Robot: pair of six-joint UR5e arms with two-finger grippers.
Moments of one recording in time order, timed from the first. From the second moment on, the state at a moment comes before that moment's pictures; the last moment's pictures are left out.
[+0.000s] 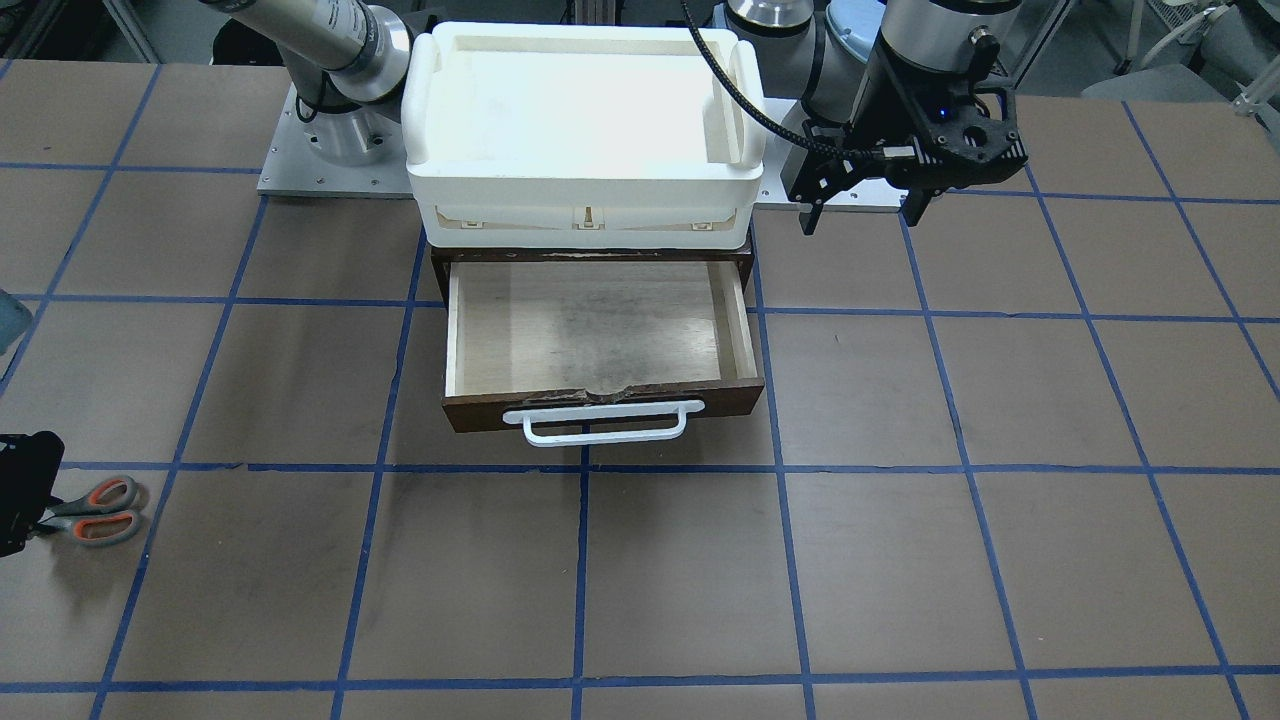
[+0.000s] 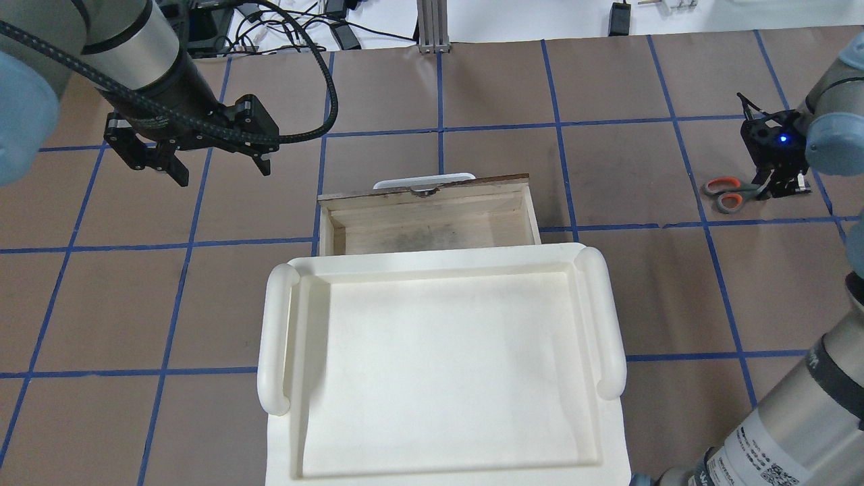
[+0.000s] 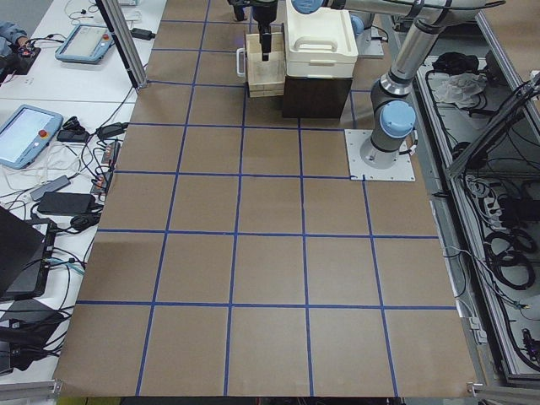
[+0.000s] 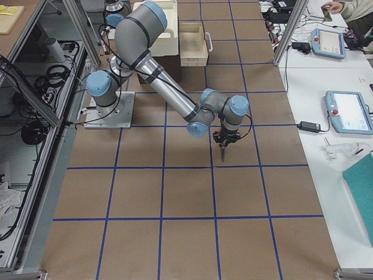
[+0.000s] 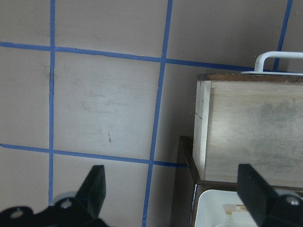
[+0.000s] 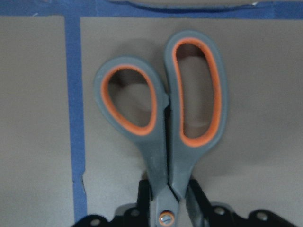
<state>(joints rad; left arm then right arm) -1.61 -1.51 -1.57 -1.61 1.60 -0.16 1.04 -0.97 1.60 -2.20 -1.66 -2.14</state>
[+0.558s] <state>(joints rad) -1.61 -1.51 -1.57 -1.61 1.60 -0.16 1.05 -1.05 1.53 -2.15 -1.68 -2.13</state>
